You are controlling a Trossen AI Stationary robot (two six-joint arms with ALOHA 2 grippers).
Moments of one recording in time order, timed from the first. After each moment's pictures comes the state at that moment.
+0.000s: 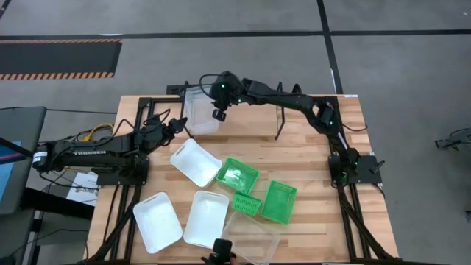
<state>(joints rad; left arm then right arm) 0.22 0.70 0.36 -0.05 -0.64 -1.28 -0.42 2.25 2.07 -0.50 0.00 -0.21</state>
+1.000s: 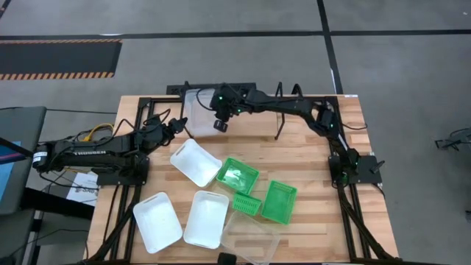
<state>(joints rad) 0.22 0.70 0.36 -0.05 -0.64 -1.28 -0.36 2.24 1.99 -0.60 0.02 -0.13</state>
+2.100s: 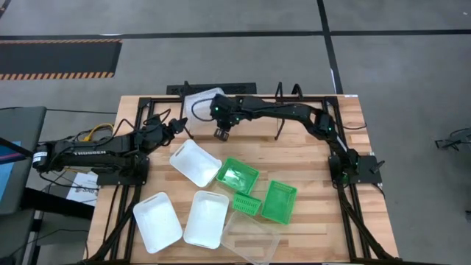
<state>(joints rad) 0.22 0.70 0.36 -0.05 -0.64 -1.26 -0.29 2.25 2.06 -0.79 0.07 0.05</state>
